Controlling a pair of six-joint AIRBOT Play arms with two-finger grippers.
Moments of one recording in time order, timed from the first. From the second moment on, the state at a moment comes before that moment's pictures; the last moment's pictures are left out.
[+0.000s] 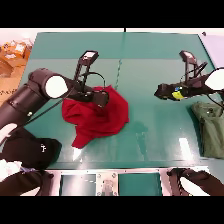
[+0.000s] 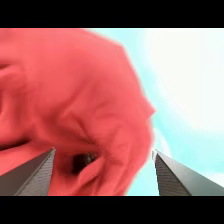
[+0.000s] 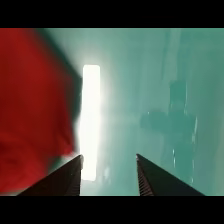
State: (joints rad) left arm -0.58 -1.17 1.21 1.32 -1.00 -1.65; right arm 0.13 -1.03 1.10 -1.37 1.15 1.76
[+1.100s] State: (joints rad) left arm 0.08 -1.49 0.93 0.86 -0.85 -1.31; right arm 0.11 -1.55 1.08 -0.85 0.89 1.49
